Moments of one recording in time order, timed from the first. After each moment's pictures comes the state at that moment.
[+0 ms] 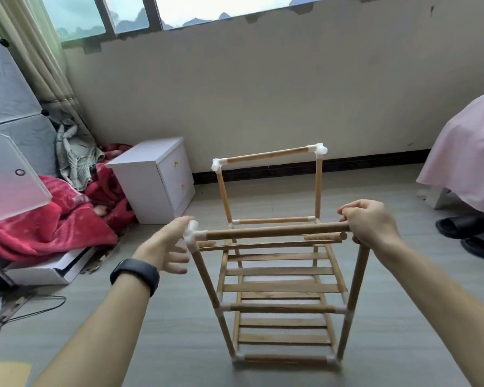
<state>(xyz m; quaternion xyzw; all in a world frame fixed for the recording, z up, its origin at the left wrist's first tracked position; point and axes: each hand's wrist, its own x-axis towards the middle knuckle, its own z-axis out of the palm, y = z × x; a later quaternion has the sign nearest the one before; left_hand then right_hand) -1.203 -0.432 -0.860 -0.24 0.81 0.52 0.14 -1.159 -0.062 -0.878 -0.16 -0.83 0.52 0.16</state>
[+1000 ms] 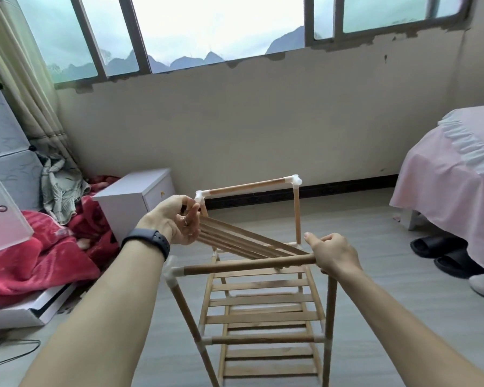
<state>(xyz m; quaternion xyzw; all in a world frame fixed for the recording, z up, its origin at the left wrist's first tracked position) -1.235 -0.366 -0.761 -0.20 0.60 0.75 0.18 -1.151 -0.063 -0.877 -0.21 -0.85 0.46 0.12</state>
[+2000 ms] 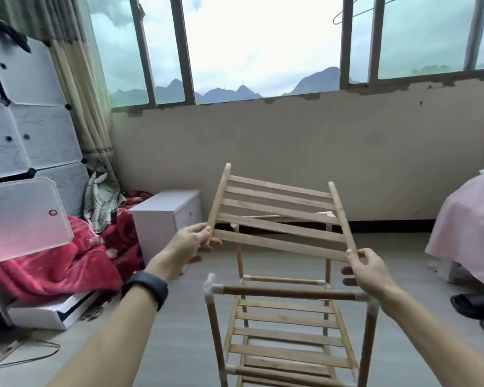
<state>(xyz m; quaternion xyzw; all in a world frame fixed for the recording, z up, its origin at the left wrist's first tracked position) -1.201 -0.431 -0.770 0.02 0.80 0.59 -0.01 -1.167 -0.060 -0.845 -0.13 -0.81 0.56 0.12</state>
